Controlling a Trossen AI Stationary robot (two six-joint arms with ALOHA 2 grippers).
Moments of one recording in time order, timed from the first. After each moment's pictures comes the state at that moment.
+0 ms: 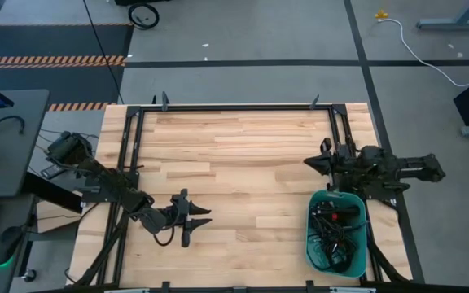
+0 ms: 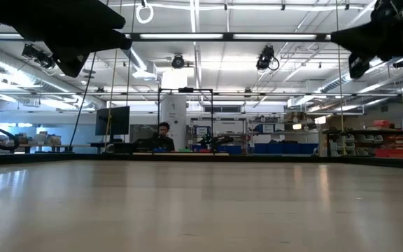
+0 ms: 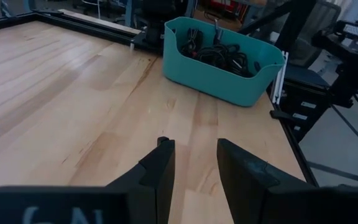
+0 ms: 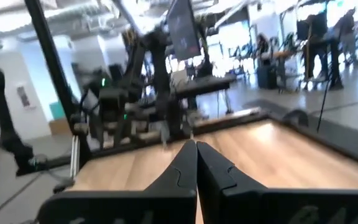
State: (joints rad) left arm -0.67 1.43 0.51 0.63 -0.74 -0.48; right arm 0.05 0.01 0.09 0.06 0.12 0.19
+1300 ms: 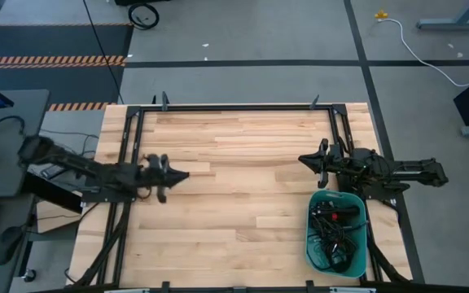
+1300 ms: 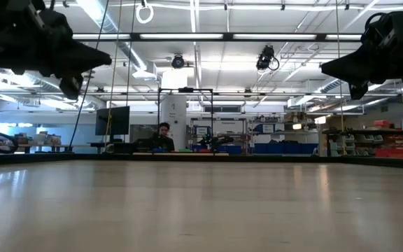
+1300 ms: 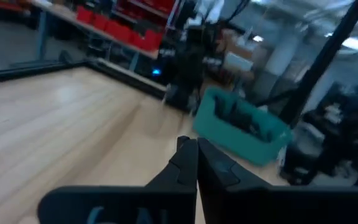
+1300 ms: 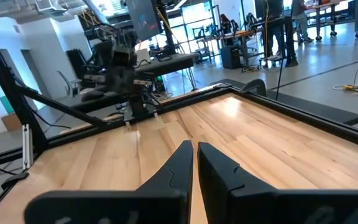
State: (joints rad) left arm -0.24 0.69 0.01 0.72 -0.36 -0.42; right arm -0.04 0.03 0.01 0.04 0.19 0.23
